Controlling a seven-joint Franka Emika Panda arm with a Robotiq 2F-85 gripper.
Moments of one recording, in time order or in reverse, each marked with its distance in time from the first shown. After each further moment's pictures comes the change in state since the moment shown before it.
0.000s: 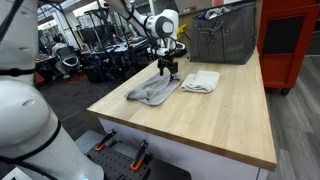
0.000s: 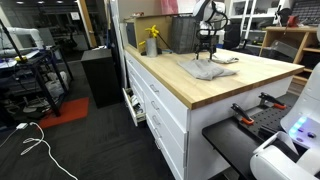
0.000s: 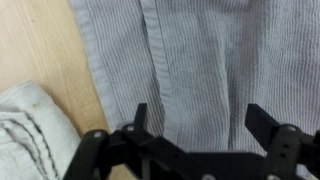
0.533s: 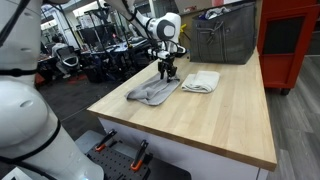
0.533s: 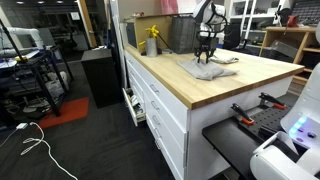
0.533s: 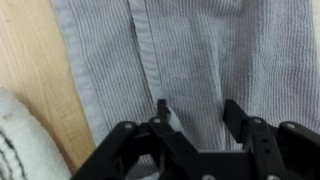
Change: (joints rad) arm -0.024 0.028 0.019 0.008 0.065 -0.011 -0.056
